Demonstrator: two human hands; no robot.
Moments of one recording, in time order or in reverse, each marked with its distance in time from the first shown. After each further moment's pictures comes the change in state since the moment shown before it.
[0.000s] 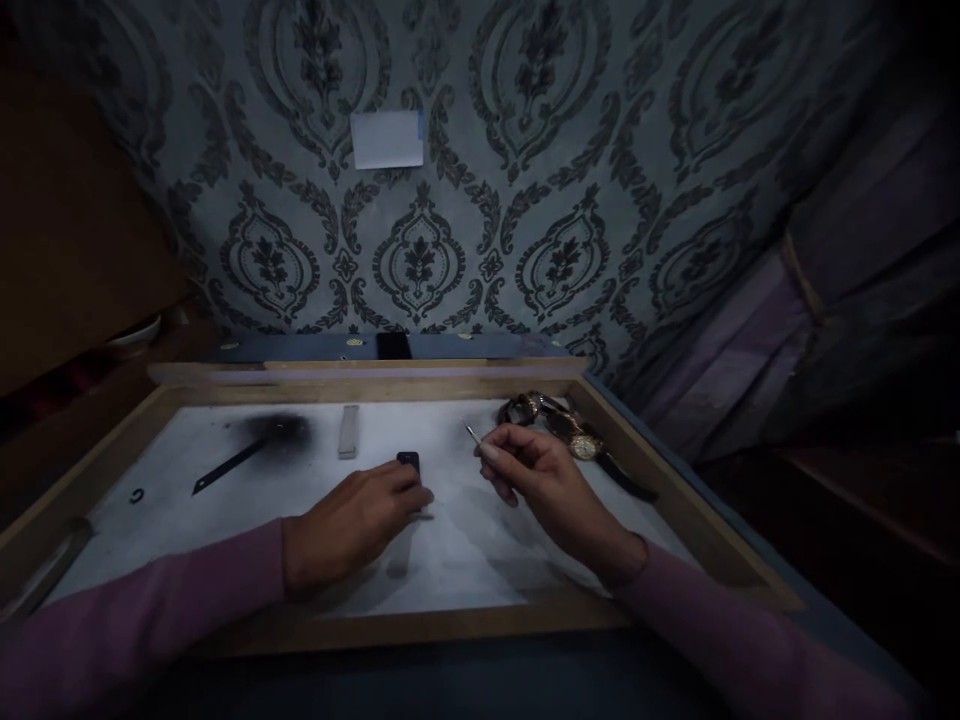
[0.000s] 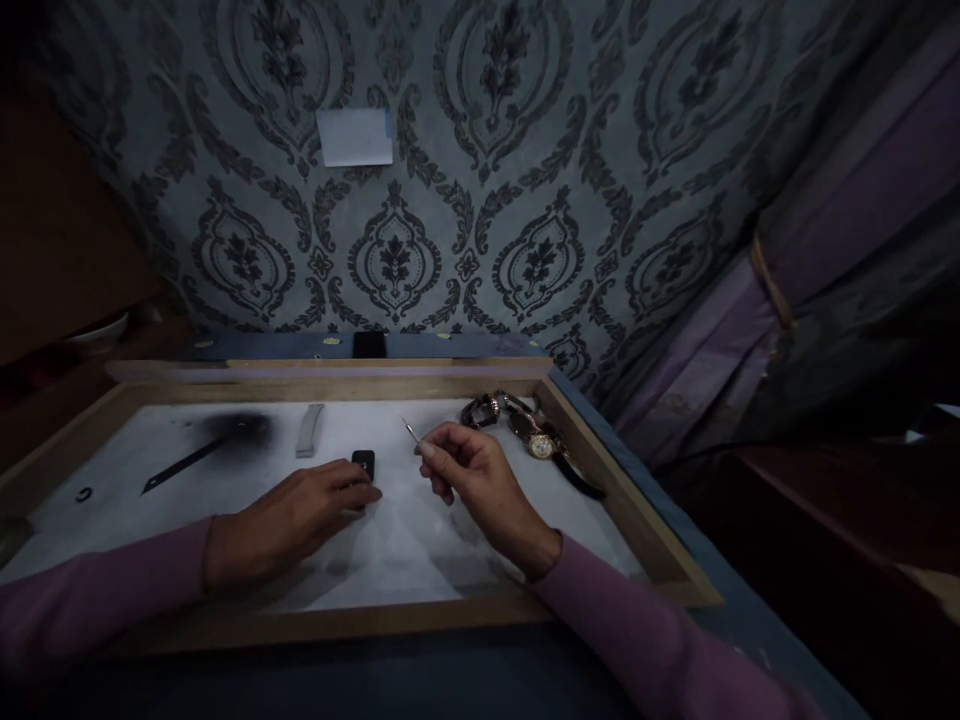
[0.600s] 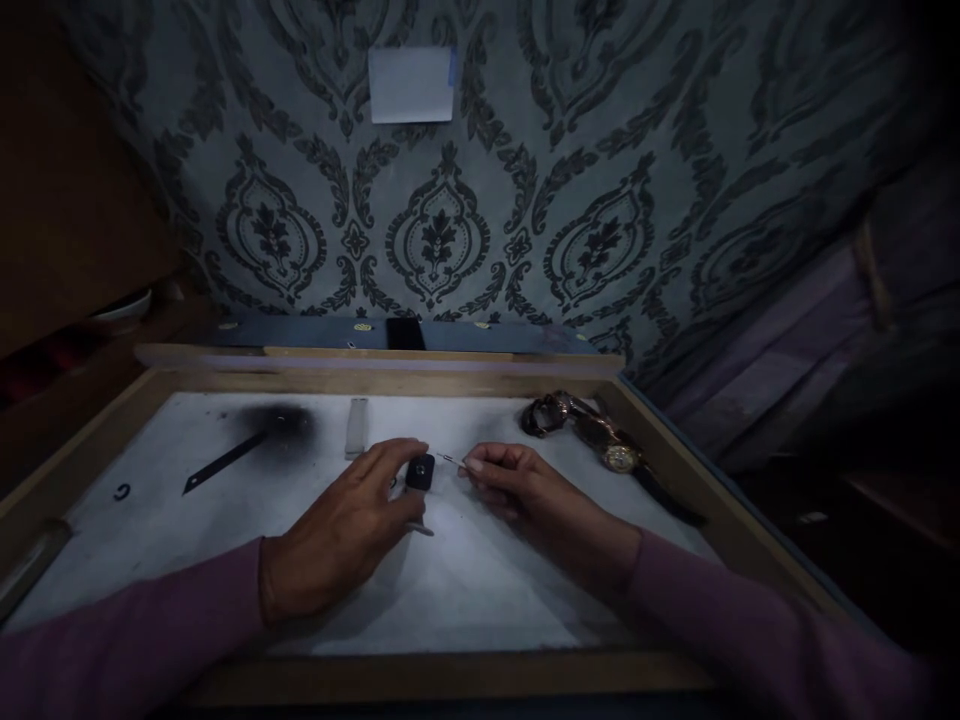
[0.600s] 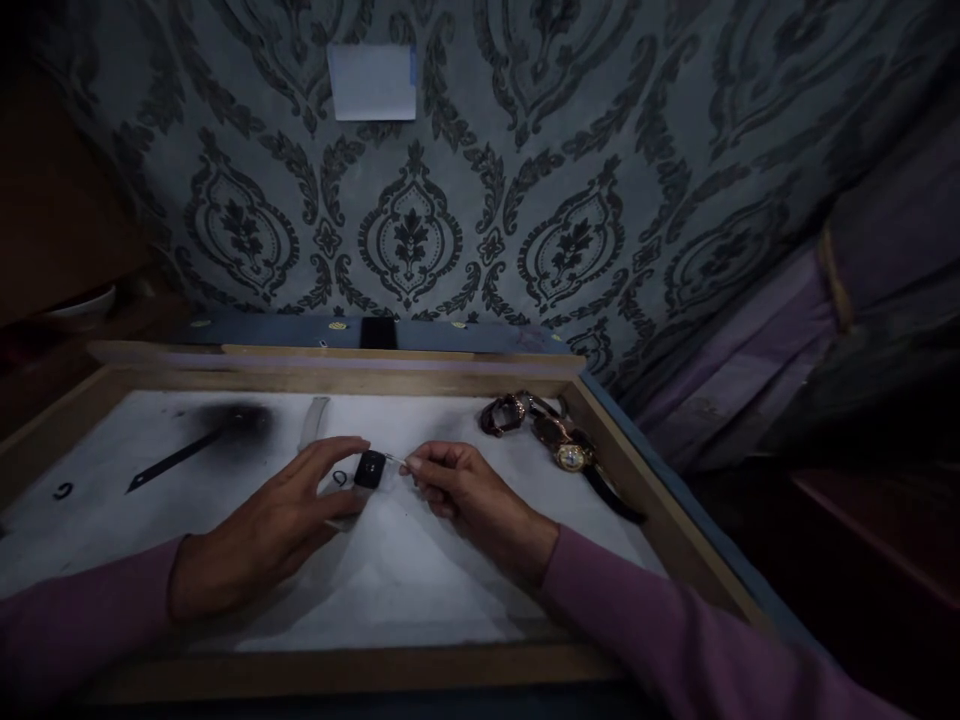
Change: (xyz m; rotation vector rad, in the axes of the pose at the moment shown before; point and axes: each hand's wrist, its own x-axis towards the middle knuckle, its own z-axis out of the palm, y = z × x) left_hand -0.017 -0.011 -0.001 0.037 0.179 -0.044; right_hand 0.029 0.025 0.013 0.249 -0.158 0.412
